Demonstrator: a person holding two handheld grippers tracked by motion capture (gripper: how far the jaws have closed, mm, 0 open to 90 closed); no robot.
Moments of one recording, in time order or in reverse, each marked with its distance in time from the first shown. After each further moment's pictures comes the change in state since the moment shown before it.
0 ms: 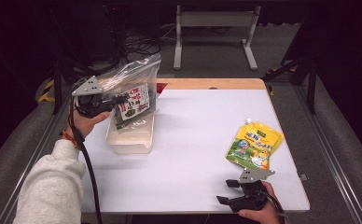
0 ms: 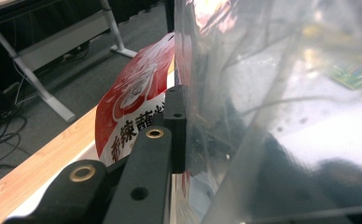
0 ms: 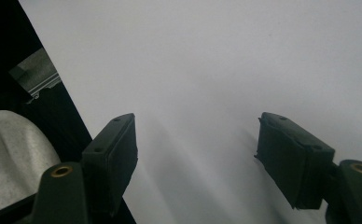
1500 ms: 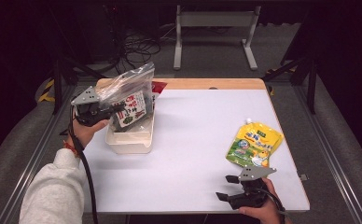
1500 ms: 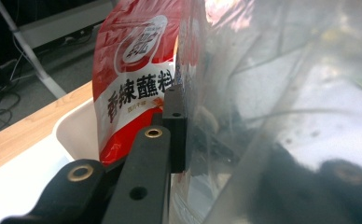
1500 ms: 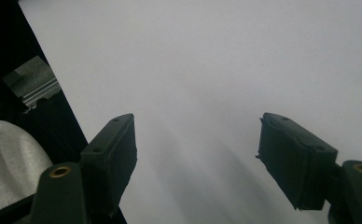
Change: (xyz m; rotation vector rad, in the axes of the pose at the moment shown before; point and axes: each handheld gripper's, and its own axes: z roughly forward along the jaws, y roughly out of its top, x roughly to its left) left arm 0.000 -0.041 0.005 -0.007 0.023 -0.099; right arm 0.001 0.012 -0.007 -0.043 -0.016 -0.031
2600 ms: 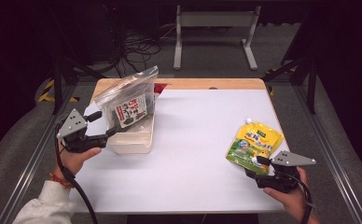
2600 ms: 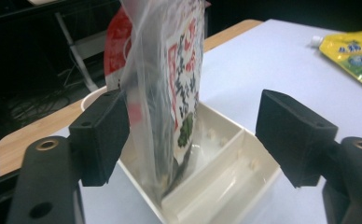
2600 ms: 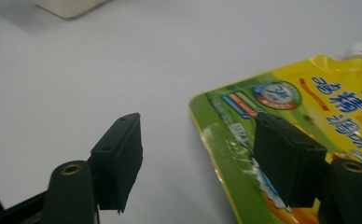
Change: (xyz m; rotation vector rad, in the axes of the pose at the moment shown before) left arm -0.064 -0.022 -0.054 -0.055 0.179 0.005; right arm -0.049 0.000 -0.062 -0.121 -0.275 0.062
